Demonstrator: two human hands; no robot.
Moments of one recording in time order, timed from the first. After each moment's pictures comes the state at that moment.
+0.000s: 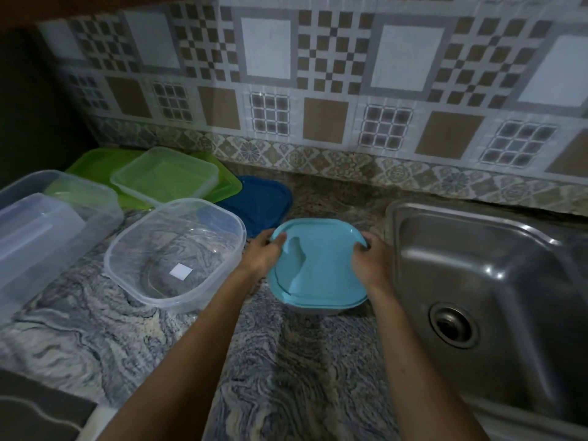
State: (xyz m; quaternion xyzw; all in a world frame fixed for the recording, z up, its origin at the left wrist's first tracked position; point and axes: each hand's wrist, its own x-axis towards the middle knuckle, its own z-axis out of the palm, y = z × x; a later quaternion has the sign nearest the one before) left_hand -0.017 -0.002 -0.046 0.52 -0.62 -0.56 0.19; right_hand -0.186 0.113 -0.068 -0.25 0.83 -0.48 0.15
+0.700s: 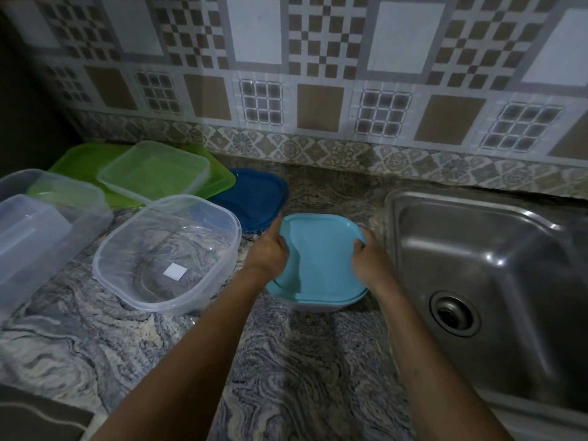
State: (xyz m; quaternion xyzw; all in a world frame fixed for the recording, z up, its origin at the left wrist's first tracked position) left_hand -0.028 -0.002 -0.063 0.46 -0.82 -0.31 0.14; right_hand -0.187 0.120 -0.070 -0.28 0.86 -0.36 0.23
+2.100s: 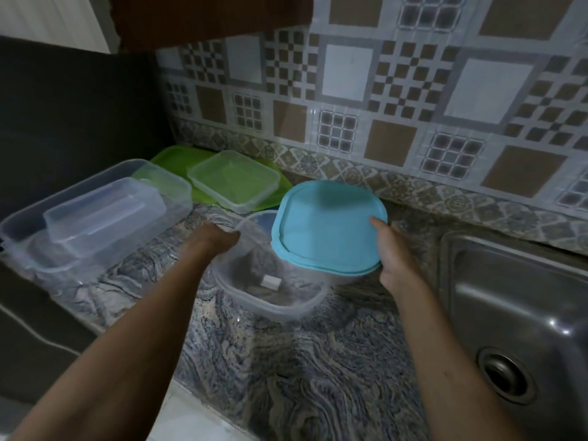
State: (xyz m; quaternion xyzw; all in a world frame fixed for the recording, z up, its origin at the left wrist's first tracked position) left_hand 0.148 -0.095 -0.018 0.72 -0.65 -0.25 0.04; right_hand -0.125 0.058 -0.002 -0.18 0.65 -0.63 0.38
